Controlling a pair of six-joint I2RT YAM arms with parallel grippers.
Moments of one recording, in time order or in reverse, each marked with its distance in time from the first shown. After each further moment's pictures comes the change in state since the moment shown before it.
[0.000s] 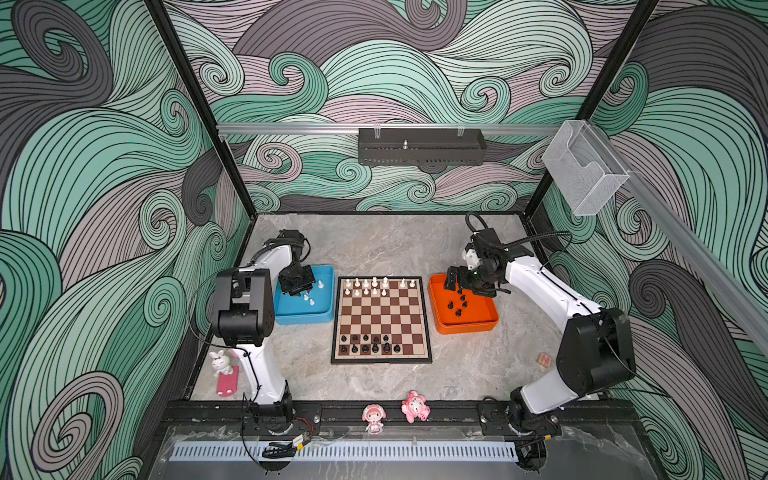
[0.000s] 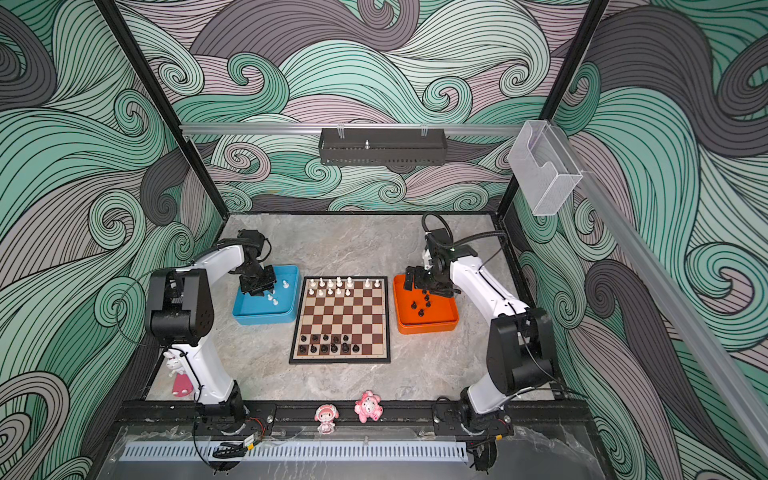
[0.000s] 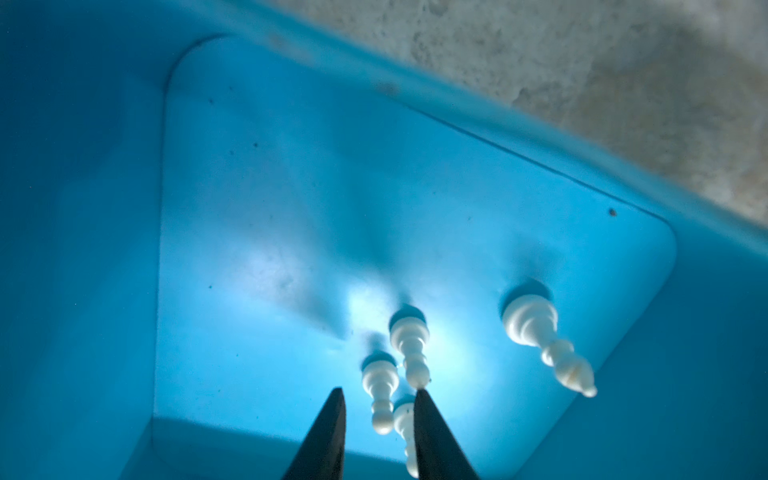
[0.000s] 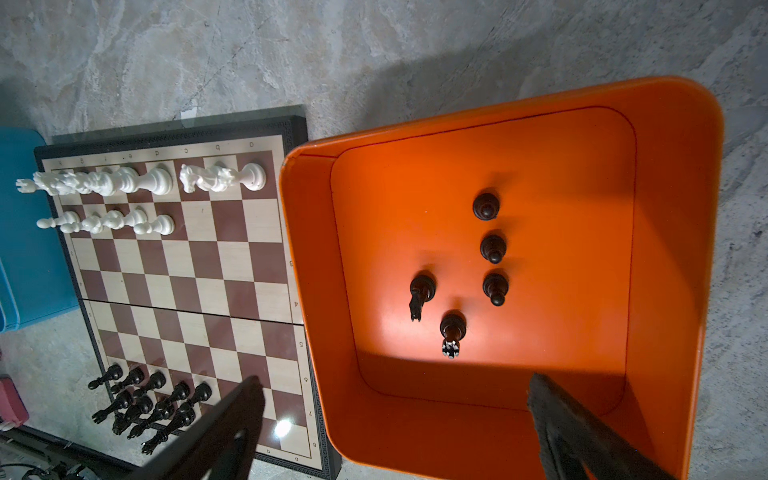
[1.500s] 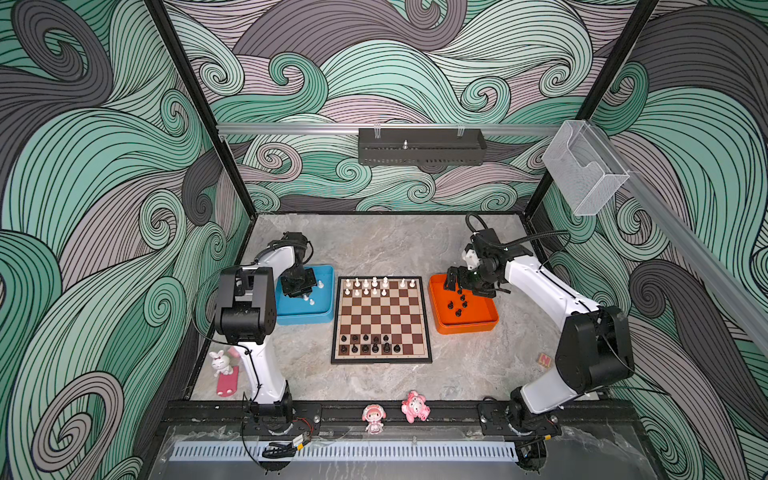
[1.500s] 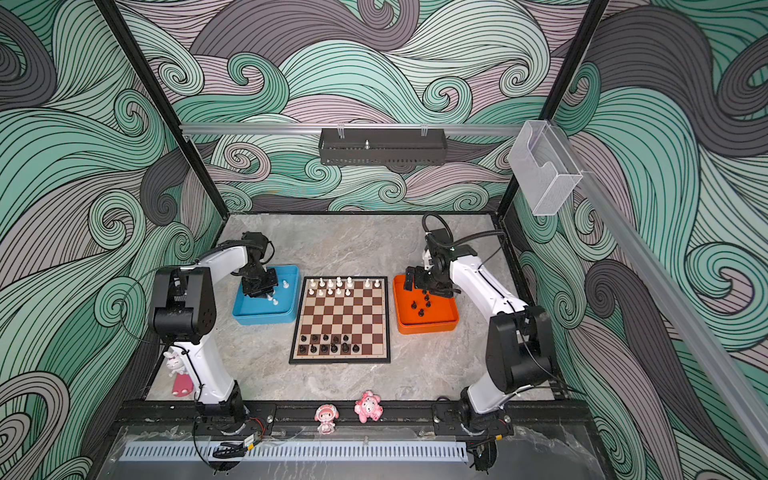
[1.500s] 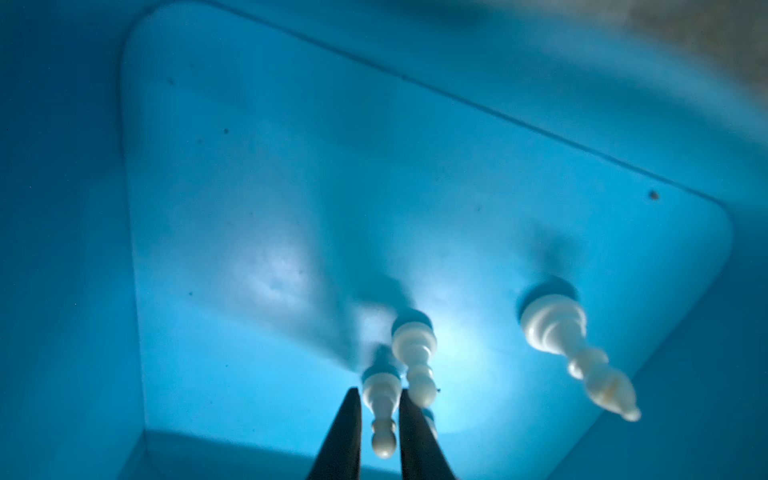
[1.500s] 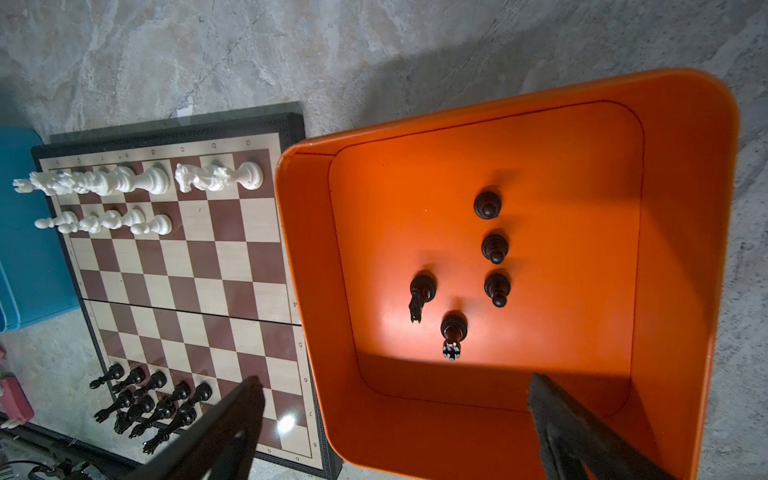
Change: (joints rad) left arm -0.027 0.020 -0.018 0.005 -0.022 0.027; right arm -0.005 0.010 0.000 0.000 -0.010 0.000
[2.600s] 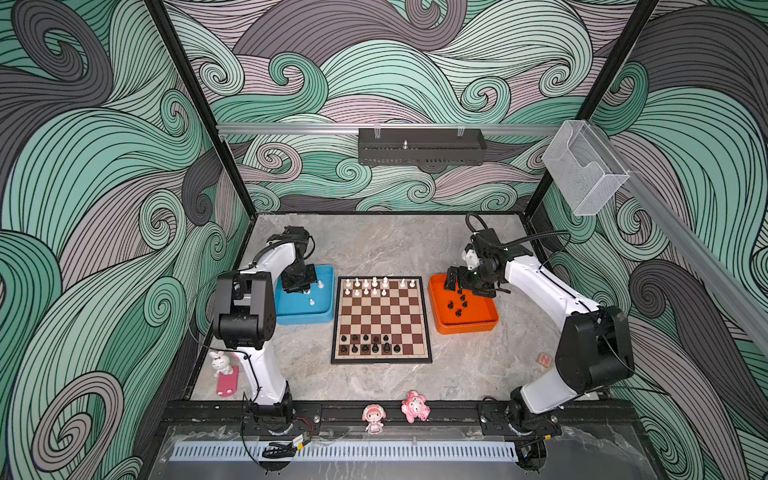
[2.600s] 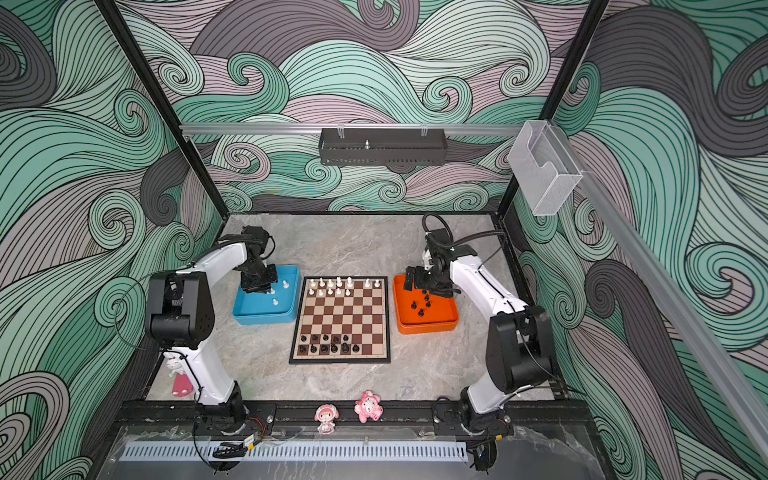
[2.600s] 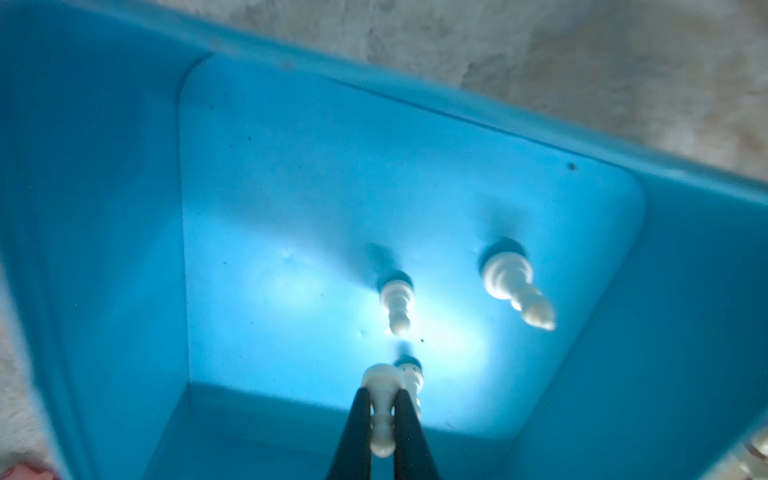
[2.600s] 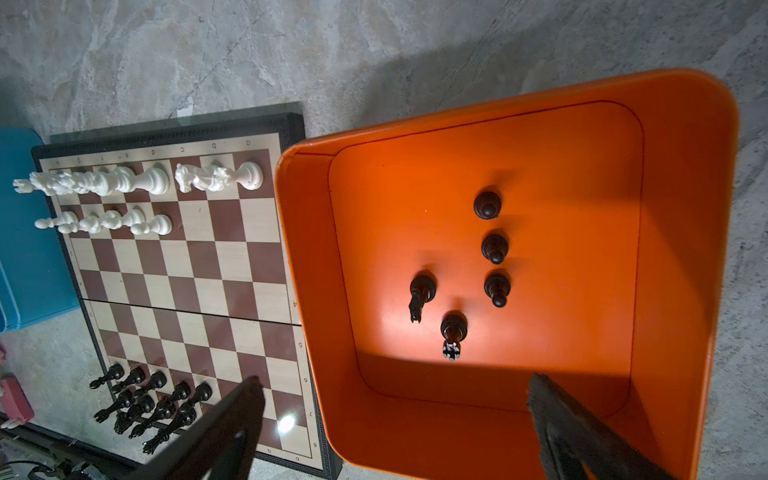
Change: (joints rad) left arm -0.035 -0.072 0.081 -0.093 -0.034 0.039; right arm 0.000 0.000 0.000 0.000 0.000 0.000
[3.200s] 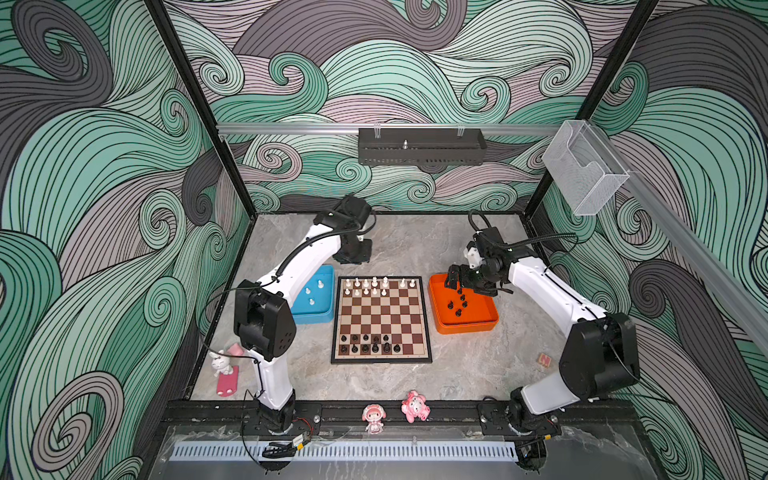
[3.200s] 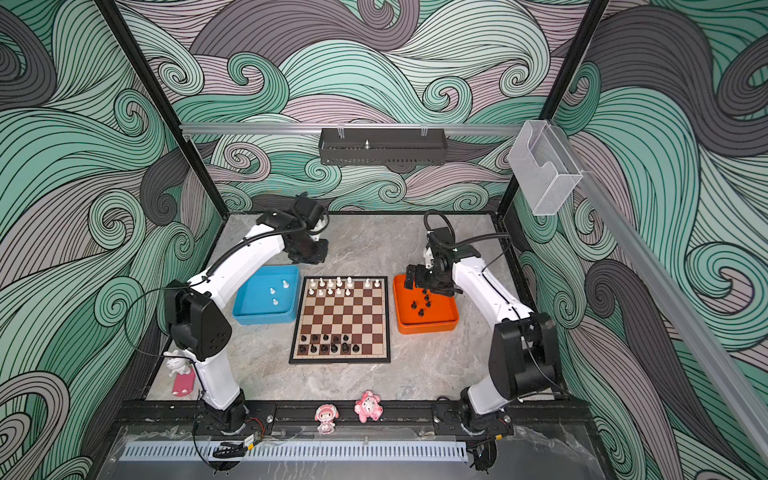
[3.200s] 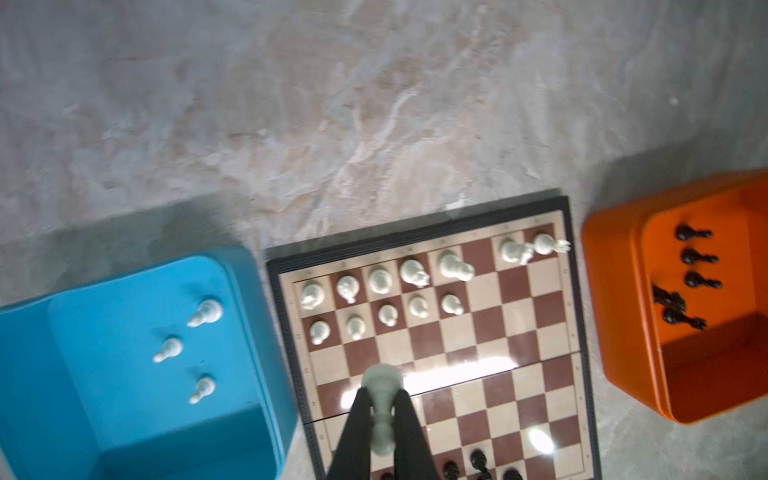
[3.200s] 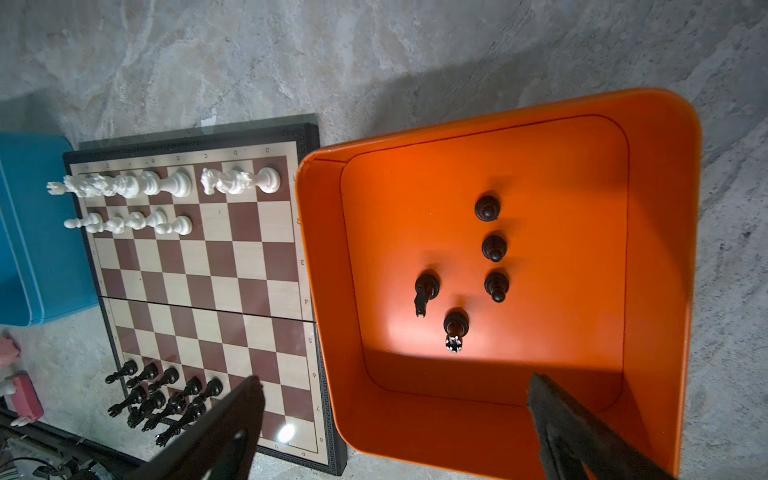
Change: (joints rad) left arm -0.470 0.035 0.434 -0.123 0.015 0.043; right arm -0.001 -0.053 0.000 -0.002 0.001 0.002
